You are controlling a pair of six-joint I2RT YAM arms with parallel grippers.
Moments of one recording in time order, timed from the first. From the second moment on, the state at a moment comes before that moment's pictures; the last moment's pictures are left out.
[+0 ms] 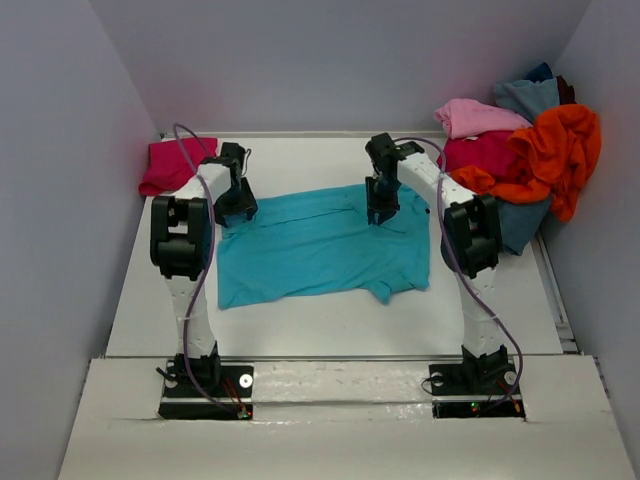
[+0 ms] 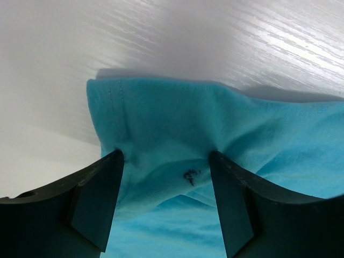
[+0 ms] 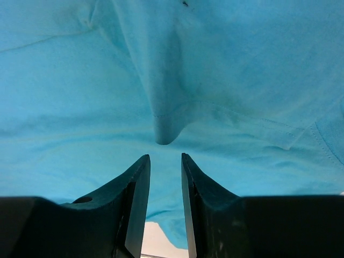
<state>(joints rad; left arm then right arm) -0.11 2.12 1.63 -0.79 -0.19 -0.47 0.40 2.24 1.98 -1.08 -0.07 0.43</state>
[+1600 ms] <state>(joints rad) -0.04 2.18 1.73 -0.83 -0.19 -0.48 0.40 2.24 1.85 -0.94 -0.19 0.44</state>
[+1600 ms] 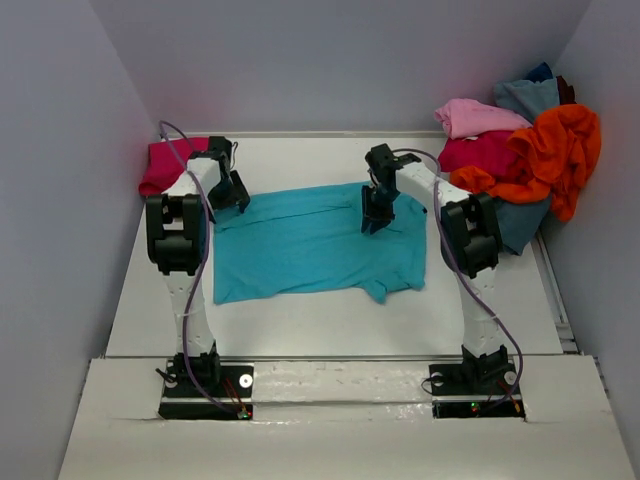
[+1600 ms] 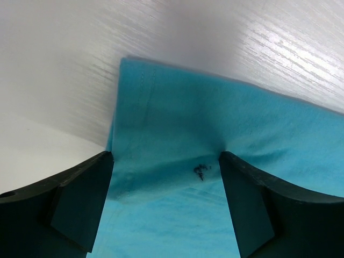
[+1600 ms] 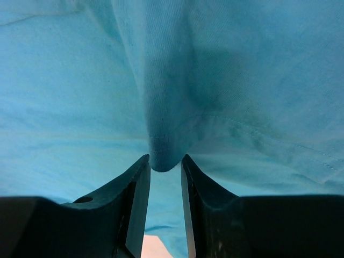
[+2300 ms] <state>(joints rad) -0.04 2.06 1.67 -0.82 -0.18 -0.47 0.40 2.27 1.97 -0.93 -0.08 0.44</state>
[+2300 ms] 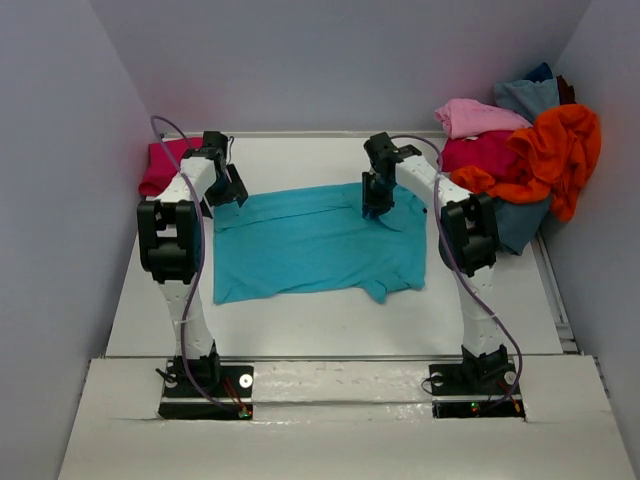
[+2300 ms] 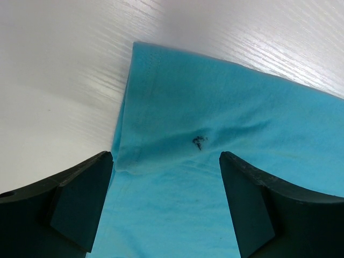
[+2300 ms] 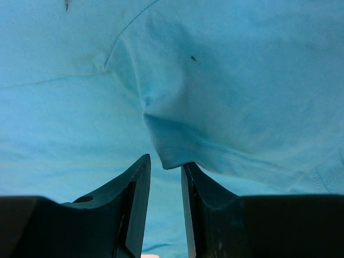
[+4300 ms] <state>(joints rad) -0.04 2.04 1.66 -0.82 -0.17 -0.46 0.41 2.30 2.18 -1.02 -0.22 0.47</state>
